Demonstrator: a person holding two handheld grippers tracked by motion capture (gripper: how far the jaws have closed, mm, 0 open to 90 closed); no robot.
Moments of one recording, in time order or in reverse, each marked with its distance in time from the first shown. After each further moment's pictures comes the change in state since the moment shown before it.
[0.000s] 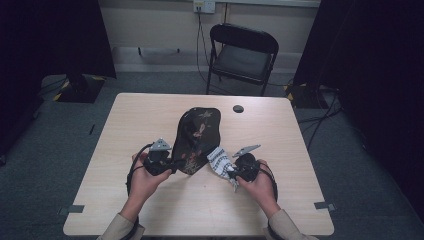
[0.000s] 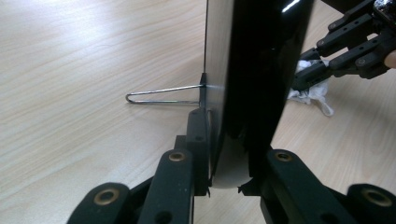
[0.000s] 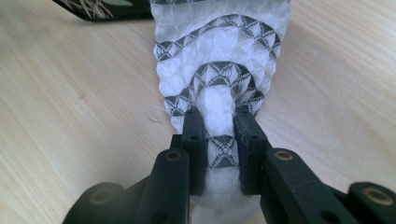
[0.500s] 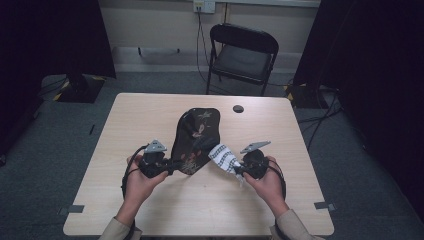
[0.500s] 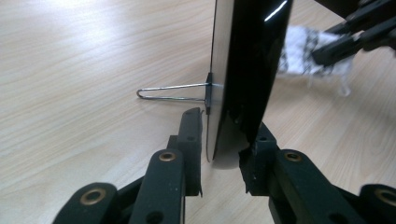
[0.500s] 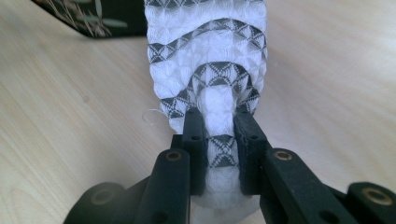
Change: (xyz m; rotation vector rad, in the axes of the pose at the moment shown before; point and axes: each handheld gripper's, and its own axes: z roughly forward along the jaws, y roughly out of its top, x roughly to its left) left arm -0.001 -0.005 -0.015 -0.027 0.028 -0.025; right arm -0.006 0.005 -0.035 -0.058 -0.034 -0.002
